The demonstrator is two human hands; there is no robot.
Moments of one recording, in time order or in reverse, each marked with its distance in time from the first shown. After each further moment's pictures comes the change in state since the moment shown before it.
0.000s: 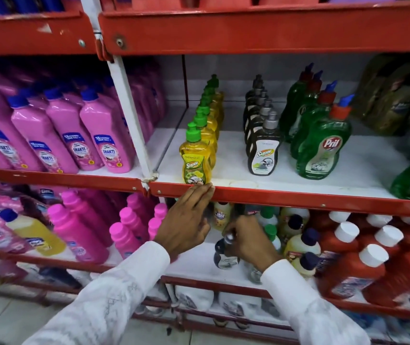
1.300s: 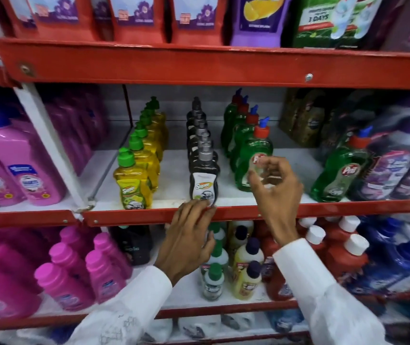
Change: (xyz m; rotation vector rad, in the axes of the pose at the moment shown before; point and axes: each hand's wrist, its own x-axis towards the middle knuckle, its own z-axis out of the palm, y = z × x) left_hand 0.057 0.104 0.022 -0.116 0.145 0.126; right_hand -0.028 0.057 -0.149 0.483 1.115 0.021
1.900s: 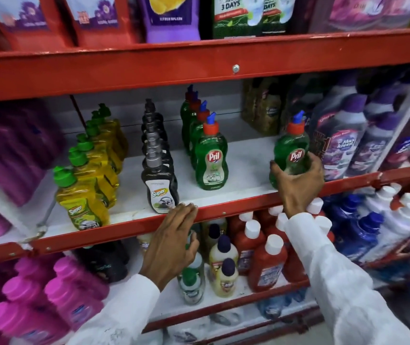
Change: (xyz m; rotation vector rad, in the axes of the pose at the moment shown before) left_hand 0.026 0.021 0.038 0.014 -0.167 0.010; right_hand 0.065 0.114 -0.075 -0.200 0.452 0.284
